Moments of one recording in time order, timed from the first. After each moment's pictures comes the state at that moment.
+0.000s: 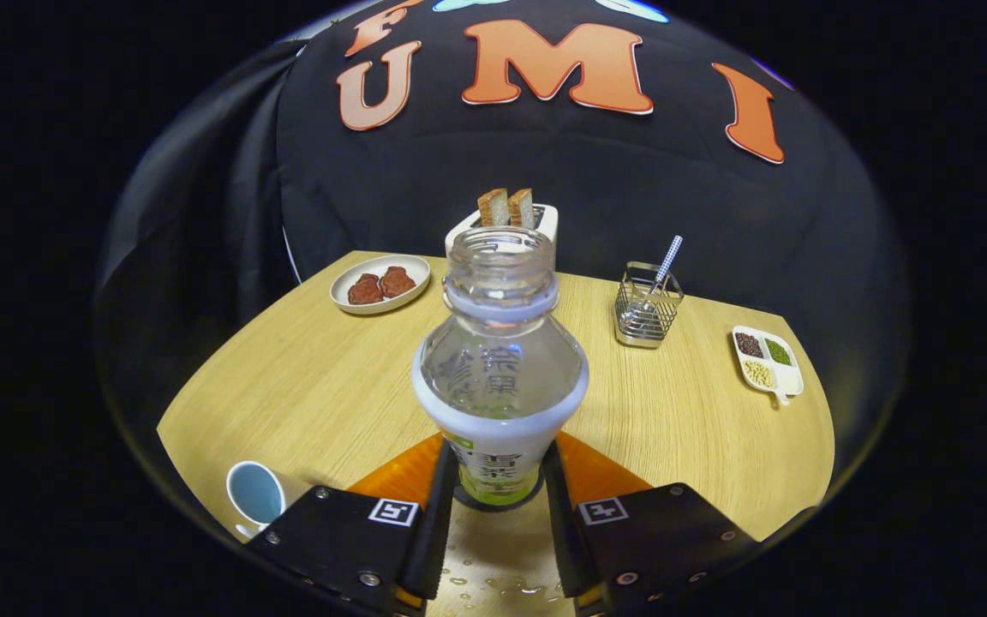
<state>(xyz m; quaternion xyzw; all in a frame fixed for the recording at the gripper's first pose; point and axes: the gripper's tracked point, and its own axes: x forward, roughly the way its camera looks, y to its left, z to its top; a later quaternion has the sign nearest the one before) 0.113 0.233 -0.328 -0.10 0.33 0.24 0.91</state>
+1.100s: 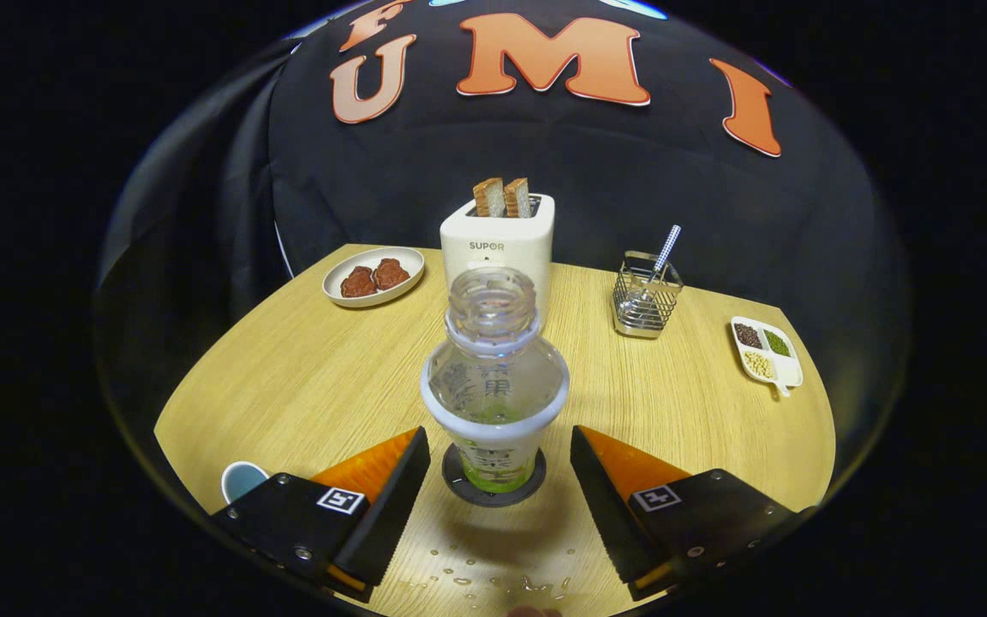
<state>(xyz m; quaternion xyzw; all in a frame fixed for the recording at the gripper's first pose) 0.107 0.227 -0.317 -0.10 0.33 0.23 0.91</state>
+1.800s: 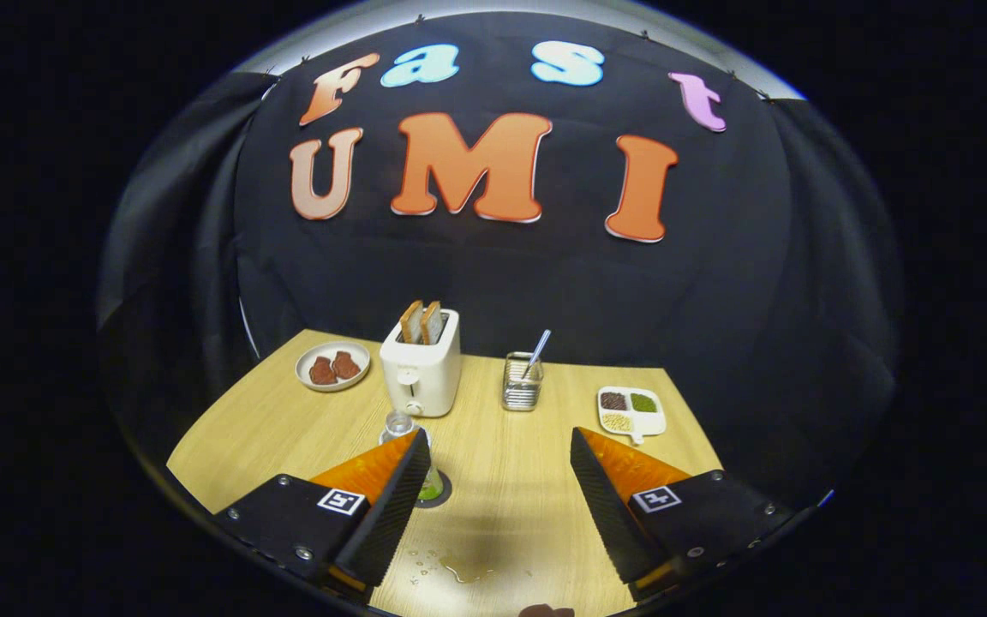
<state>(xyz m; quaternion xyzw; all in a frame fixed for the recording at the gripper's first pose) 0.083 0.112 -0.110 -0.09 0.21 0.12 0.97</state>
